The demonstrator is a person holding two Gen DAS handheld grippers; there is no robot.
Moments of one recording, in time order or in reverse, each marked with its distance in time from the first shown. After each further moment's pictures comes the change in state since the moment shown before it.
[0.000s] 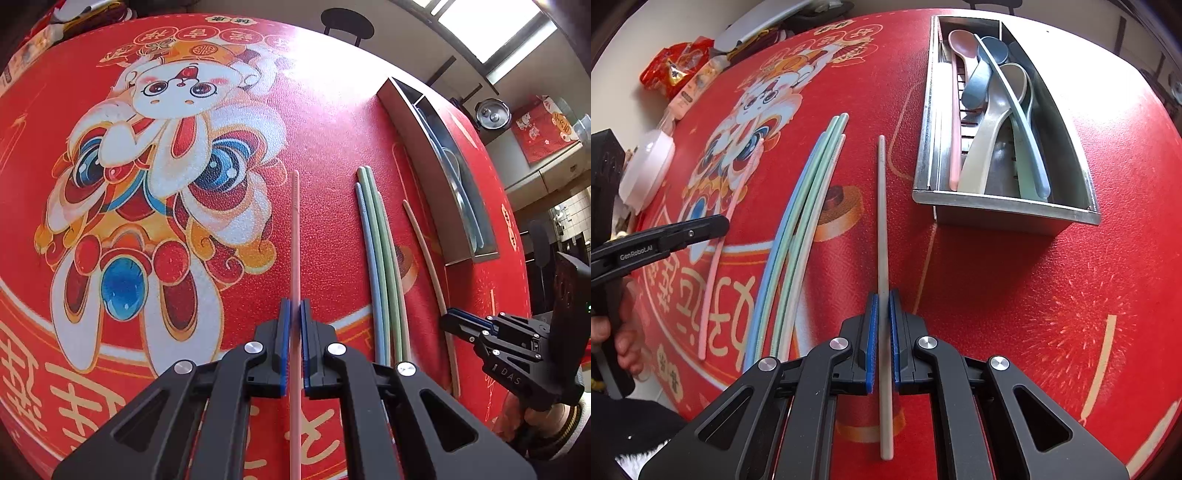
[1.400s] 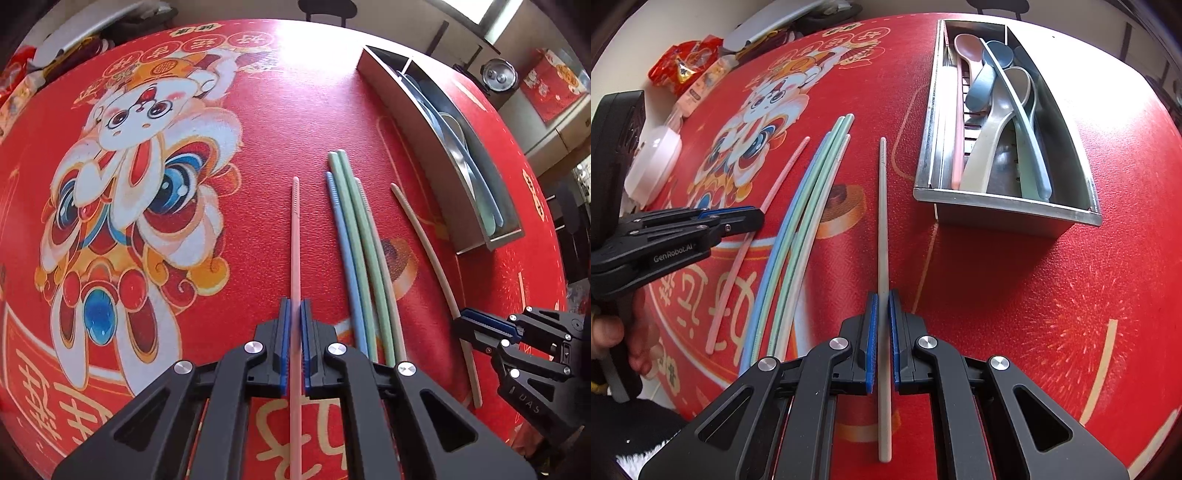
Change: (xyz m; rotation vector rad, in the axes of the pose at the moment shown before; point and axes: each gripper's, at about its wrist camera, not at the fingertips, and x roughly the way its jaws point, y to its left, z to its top) left arm 0.032 -0.043 0.010 0.109 0.037 0.147; right arm -0.001 -0.001 -0.004 -0.034 -0.020 0.003
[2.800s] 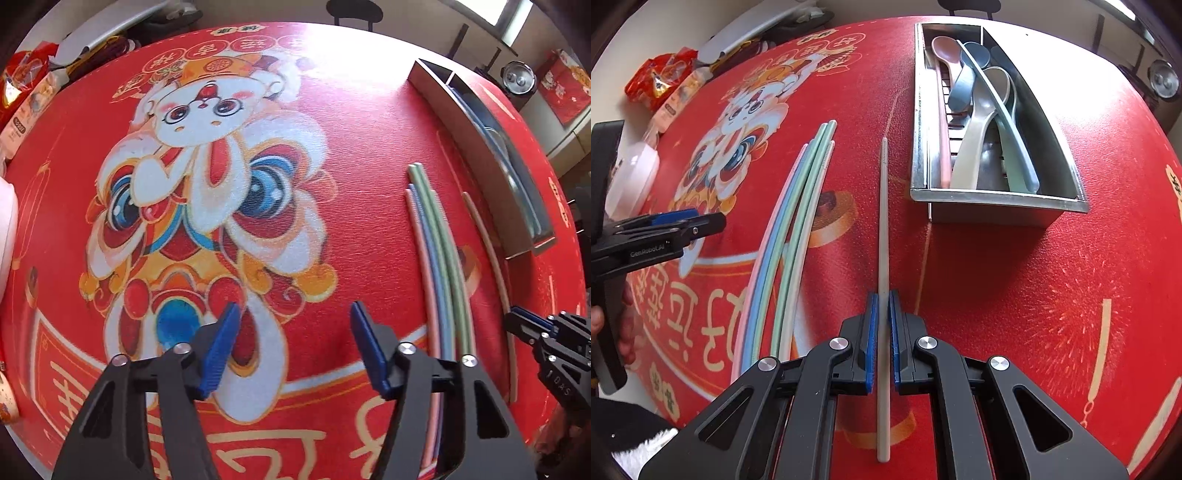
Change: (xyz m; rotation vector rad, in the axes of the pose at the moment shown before) left arm -0.013 0.039 -0.001 0.019 -0.008 0.074; right arm 0.000 0.009 0.000 0.077 -0.023 -0.083
